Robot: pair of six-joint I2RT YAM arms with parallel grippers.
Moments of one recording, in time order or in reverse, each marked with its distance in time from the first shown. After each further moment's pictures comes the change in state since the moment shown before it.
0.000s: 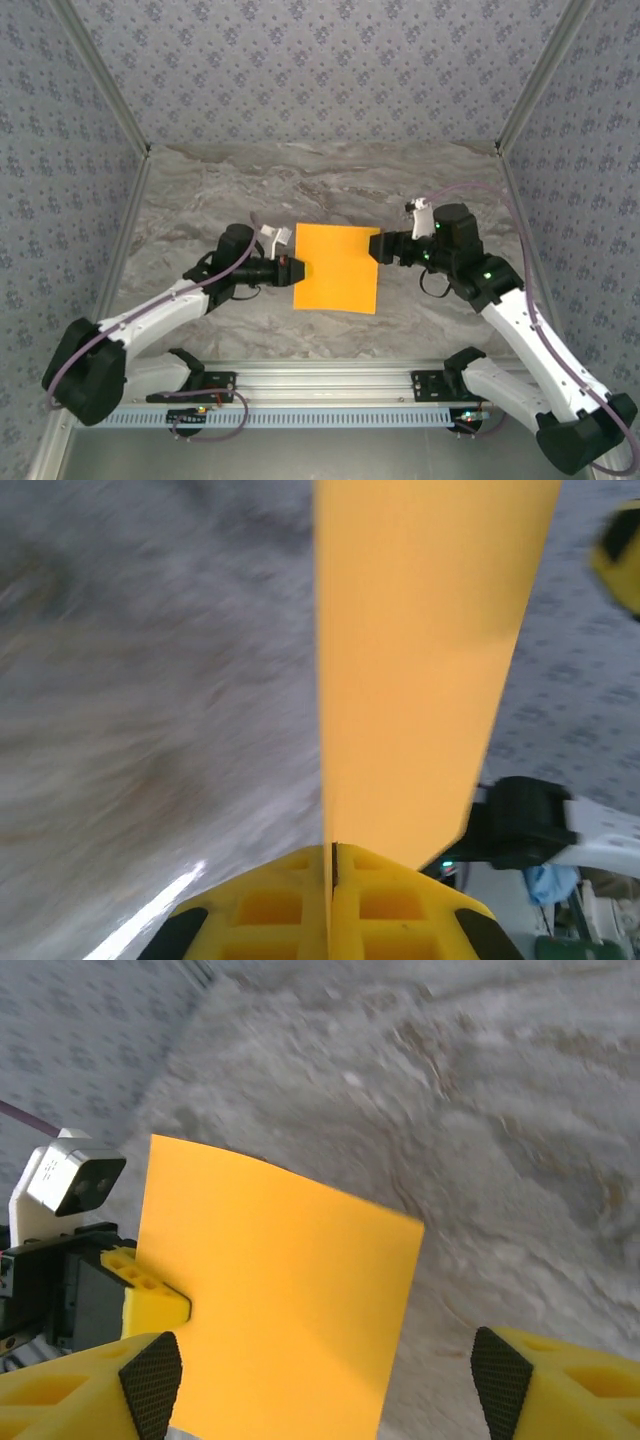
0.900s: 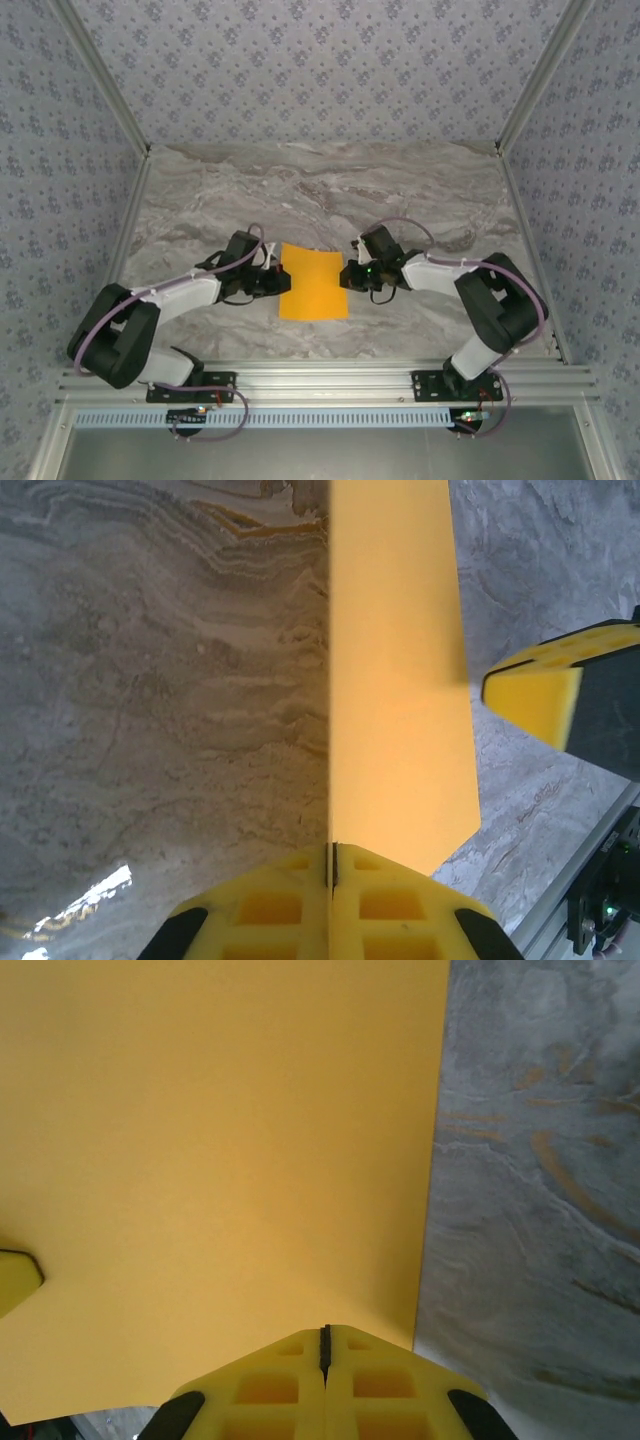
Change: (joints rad) left arm 0.075 0.192 0.026 -0.171 -0.146 0.108; right arm 0.140 0.713 -0.157 0.476 -0.151 0.283
